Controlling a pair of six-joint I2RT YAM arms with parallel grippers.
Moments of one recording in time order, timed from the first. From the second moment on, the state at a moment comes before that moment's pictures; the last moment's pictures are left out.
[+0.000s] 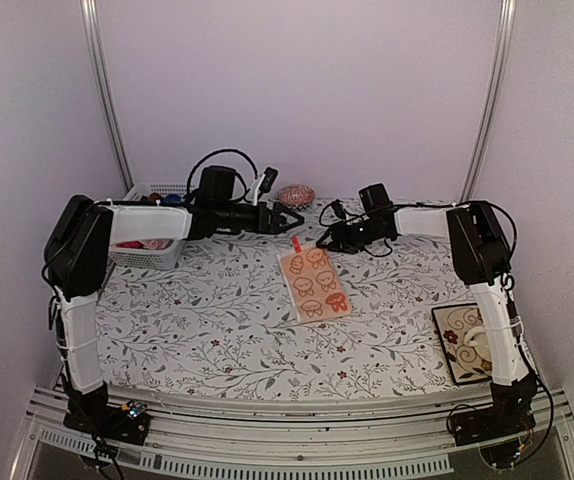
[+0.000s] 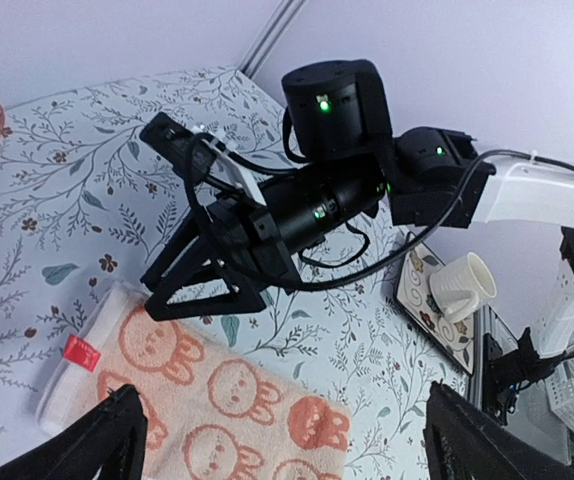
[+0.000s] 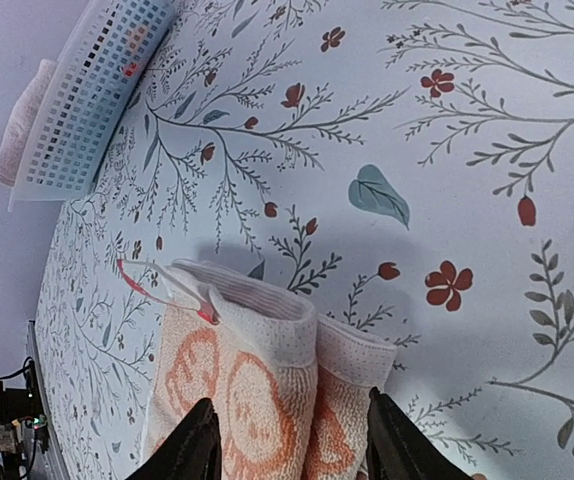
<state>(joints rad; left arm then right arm) -0.53 2.07 1.51 0.17 0.67 -0.35 0.41 2.43 1.86 -0.24 -0.66 0.31</state>
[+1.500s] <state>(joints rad) -0.54 1.96 1.19 0.19 0.65 -0.35 0.48 2.45 1.90 -0.26 -0.53 0.22</state>
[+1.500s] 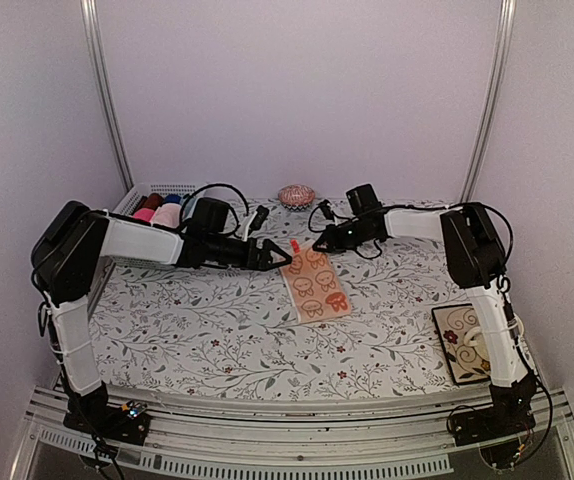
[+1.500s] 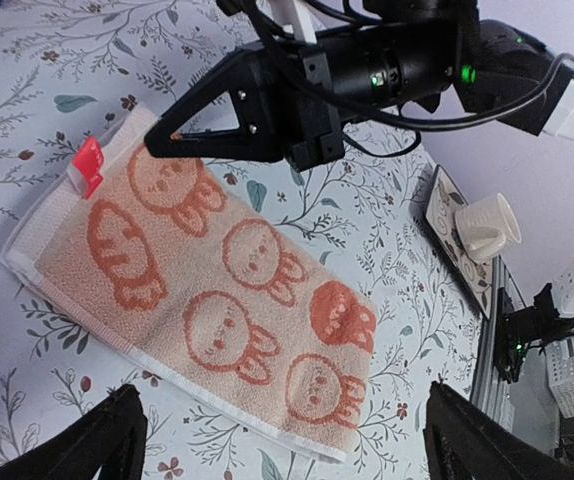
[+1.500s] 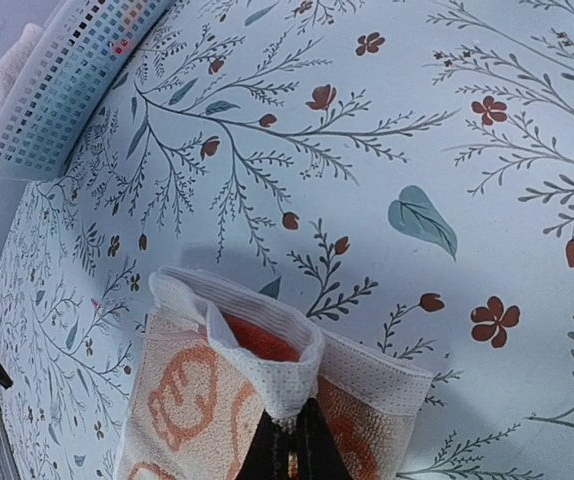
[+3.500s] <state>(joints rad) -0.93 1.95 1.17 -0.03 0.18 0.67 0.36 1.77 1.31 -0.19 -0.36 0.00</state>
